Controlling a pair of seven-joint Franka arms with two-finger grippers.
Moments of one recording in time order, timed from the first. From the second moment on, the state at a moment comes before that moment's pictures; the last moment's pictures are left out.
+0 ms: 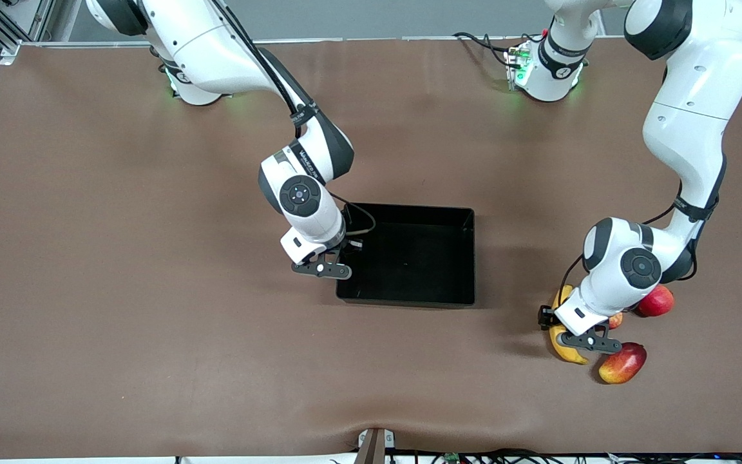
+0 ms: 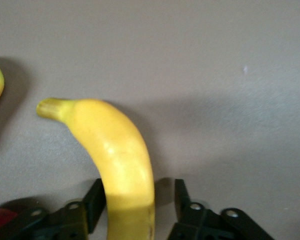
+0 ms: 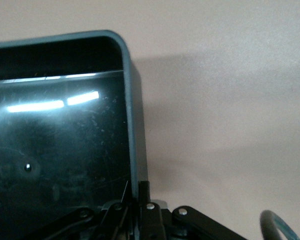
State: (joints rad) left arm 0.18 0.84 -0.35 -1.57 0.35 2.55 -0.14; right arm 0.66 0.71 -0.03 -1.51 0.15 2.27 0.69
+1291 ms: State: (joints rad) left arm 0.35 0.34 -0.43 -1.51 0.17 1.83 -0.13; right arm -0.01 0.33 -0.06 -1.73 0.16 1.87 -0.06
